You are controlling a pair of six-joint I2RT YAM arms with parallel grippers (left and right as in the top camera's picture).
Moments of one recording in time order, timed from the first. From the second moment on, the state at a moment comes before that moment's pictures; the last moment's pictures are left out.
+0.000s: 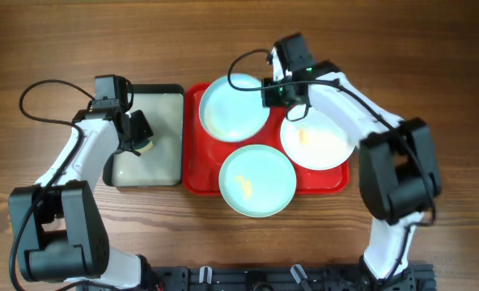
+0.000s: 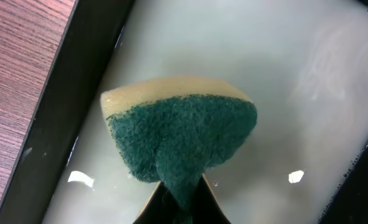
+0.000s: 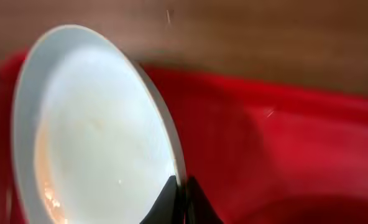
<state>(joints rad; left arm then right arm) 0.07 1.68 0.99 -0.59 -0.05 -0.38 0.38 2.05 1.49 -0.57 -0.19 0.29</state>
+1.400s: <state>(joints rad) 0.07 1.68 0.99 -0.61 -0.05 -0.38 0.92 2.00 1.51 0.53 0.49 -0.89</state>
